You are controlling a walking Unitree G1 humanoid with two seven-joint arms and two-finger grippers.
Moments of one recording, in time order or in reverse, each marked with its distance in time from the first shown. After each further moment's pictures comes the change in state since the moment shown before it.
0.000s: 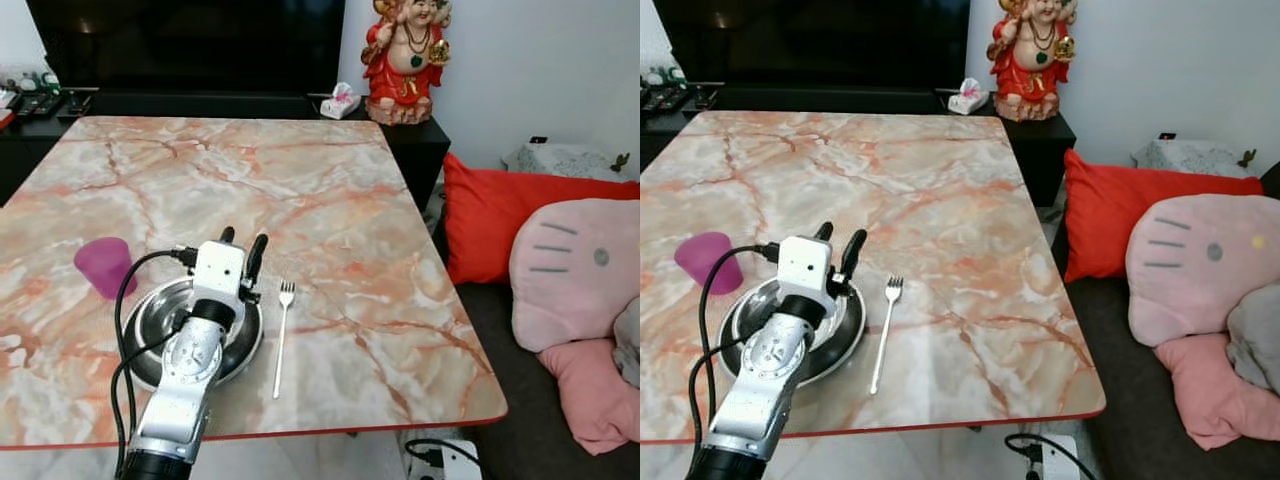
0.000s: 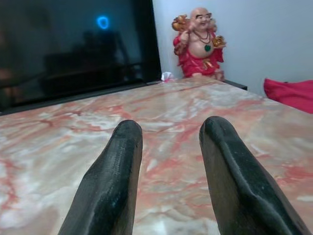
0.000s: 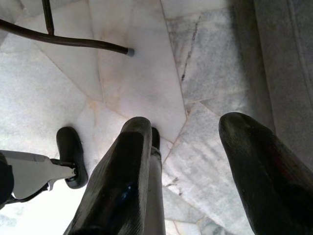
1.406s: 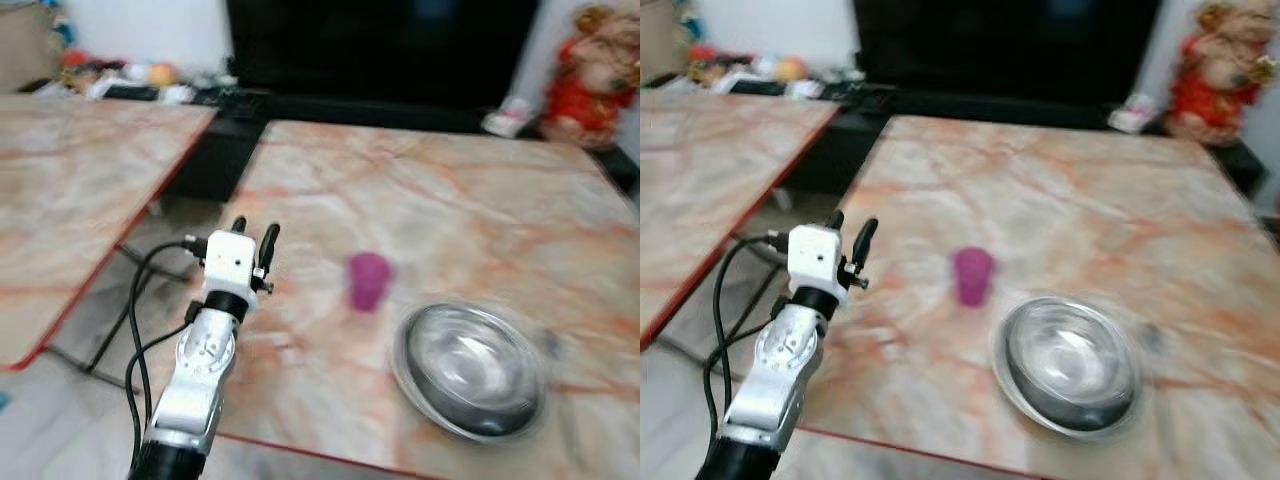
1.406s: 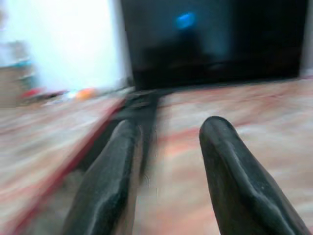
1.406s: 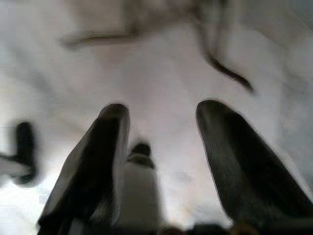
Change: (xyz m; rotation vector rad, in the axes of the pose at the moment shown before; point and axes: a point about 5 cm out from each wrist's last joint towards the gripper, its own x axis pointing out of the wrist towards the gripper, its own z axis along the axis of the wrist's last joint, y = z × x) left arm 0.004 0.010 0.005 0.004 -0.017 0.045; right arm 0.001 0.003 0.007 -0.010 -0.026 0.031
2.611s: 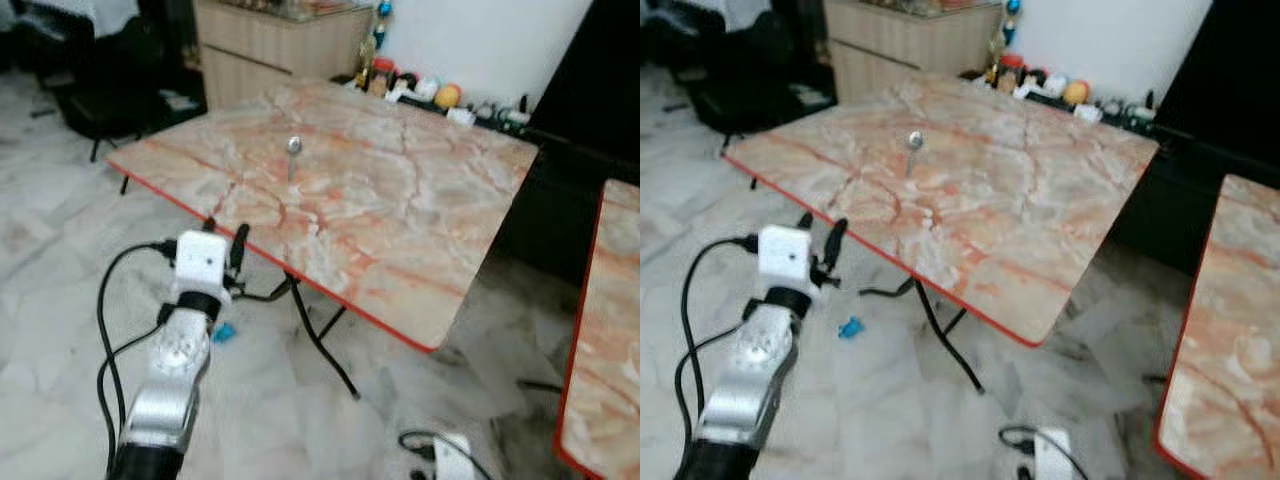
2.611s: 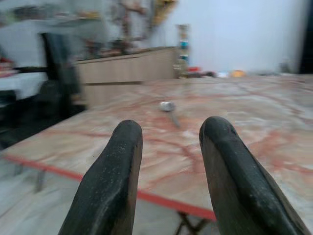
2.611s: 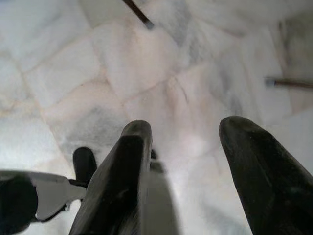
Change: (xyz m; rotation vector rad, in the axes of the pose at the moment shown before) left arm 0.001 0.008 0.000 0.004 -0.003 0.031; right arm 0.001 0.007 0.002 0.022 0.001 0.015
